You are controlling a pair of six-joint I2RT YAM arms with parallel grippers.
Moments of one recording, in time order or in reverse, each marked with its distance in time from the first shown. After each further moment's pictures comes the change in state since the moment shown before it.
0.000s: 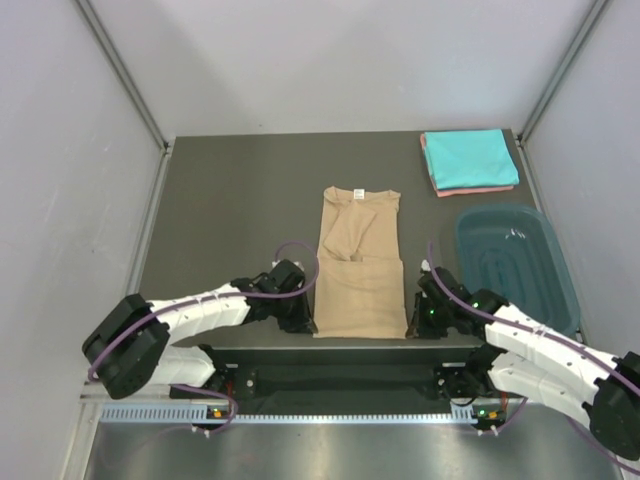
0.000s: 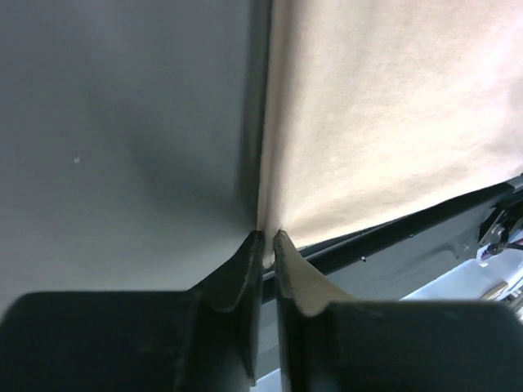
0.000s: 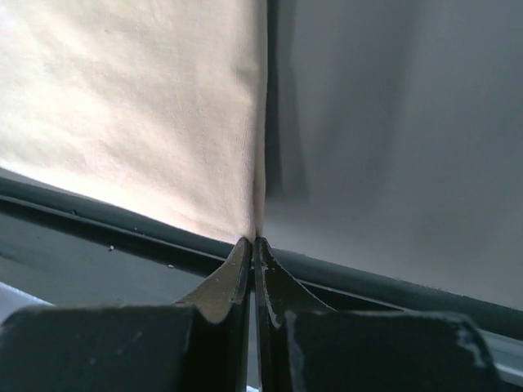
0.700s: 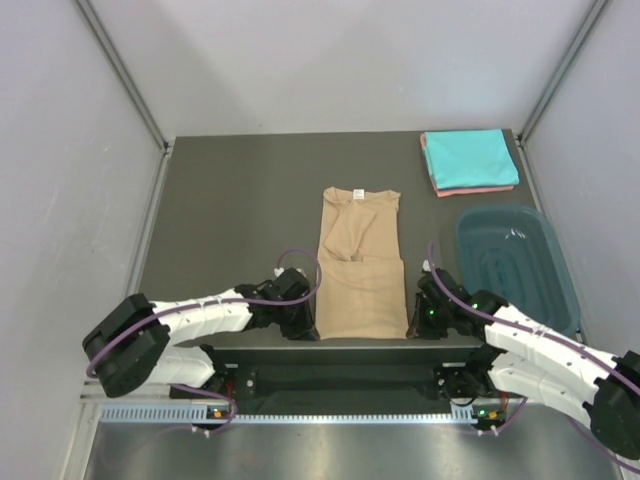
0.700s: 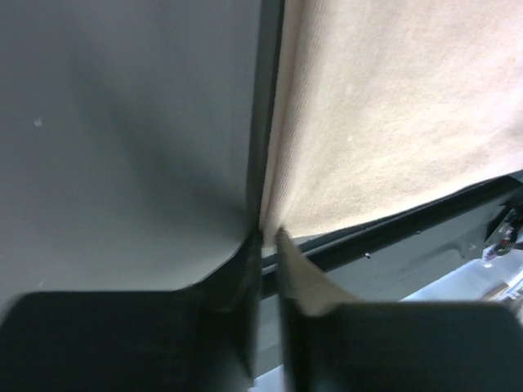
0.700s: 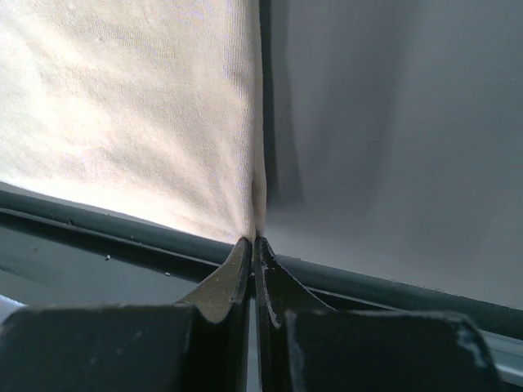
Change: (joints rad) left arm -0.080 -0.001 -0.029 0.022 -0.035 -0.084; right arm 0.017 0.000 -0.017 0.008 0.033 0.040
